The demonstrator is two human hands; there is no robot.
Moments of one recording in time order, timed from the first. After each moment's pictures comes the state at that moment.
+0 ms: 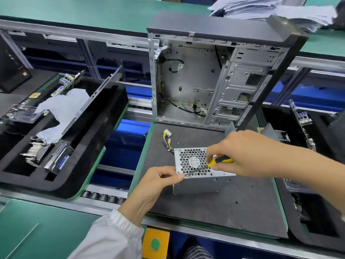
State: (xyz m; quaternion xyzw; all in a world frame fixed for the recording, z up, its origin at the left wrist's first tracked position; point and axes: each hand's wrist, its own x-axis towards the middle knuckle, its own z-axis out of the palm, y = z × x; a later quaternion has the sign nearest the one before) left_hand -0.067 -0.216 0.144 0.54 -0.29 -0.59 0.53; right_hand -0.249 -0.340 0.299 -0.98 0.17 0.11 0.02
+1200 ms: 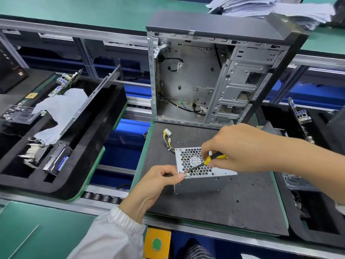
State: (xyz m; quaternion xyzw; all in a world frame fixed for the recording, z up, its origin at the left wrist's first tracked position) left_hand -0.063 -0.220 0.150 0.55 -0.30 -0.61 0.49; right_hand -0.230 -0.334 0.313 -0.98 0.16 0.13 0.00
